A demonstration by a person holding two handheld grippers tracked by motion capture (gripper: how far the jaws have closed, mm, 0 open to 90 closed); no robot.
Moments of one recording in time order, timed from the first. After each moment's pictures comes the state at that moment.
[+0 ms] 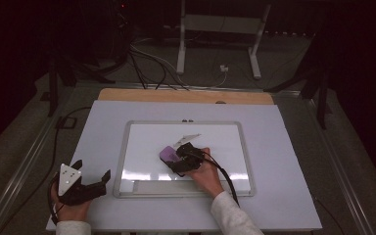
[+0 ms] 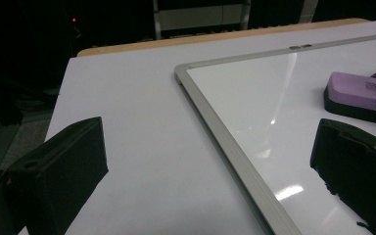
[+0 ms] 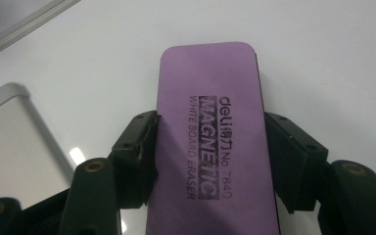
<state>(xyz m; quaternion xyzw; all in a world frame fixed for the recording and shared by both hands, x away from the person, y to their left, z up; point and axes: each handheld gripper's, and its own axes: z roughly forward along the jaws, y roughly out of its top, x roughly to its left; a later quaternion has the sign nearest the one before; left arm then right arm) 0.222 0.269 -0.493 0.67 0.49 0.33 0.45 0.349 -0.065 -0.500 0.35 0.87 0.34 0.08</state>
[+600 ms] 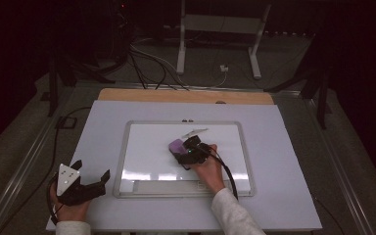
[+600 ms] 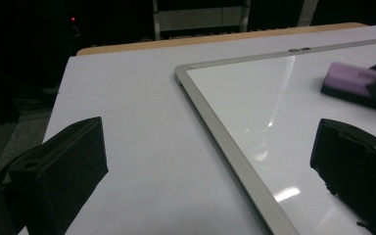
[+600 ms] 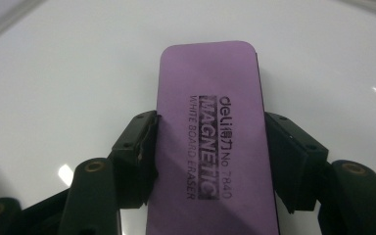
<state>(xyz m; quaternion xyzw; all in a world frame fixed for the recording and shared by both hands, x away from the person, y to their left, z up) 0.222 0.271 -0.493 0.67 0.49 0.33 0.45 0.369 -0.087 -0.499 0.43 0.83 0.32 0.11</state>
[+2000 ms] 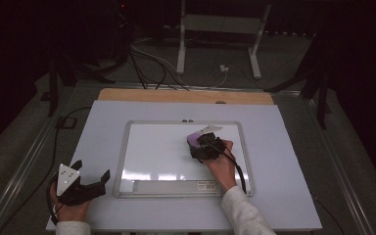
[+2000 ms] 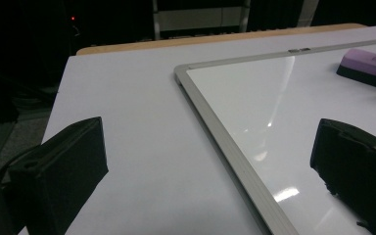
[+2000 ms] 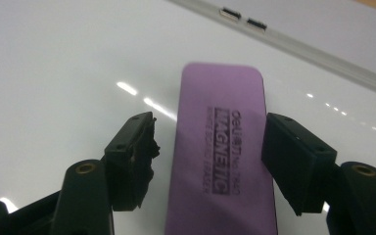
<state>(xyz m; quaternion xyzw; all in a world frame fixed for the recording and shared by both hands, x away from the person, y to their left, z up) 0.222 0.270 -0.493 0.67 0.49 0.33 0.45 0.369 -0.119 -0.487 0.44 0.82 0.31 0.19</state>
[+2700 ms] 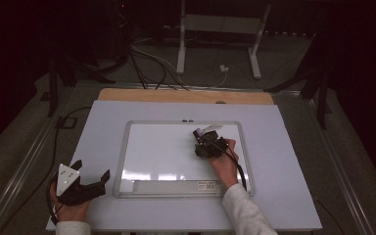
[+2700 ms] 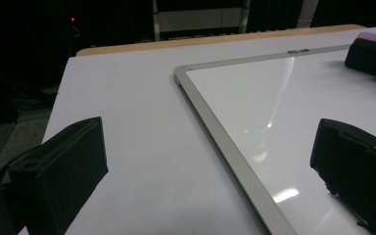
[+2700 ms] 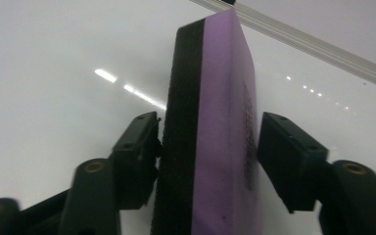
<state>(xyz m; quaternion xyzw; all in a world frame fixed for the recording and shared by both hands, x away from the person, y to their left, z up) 0.222 0.271 -0.493 0.67 0.49 0.33 0.45 0.378 -0.128 -0.494 0.47 0.81 0.27 0.21</state>
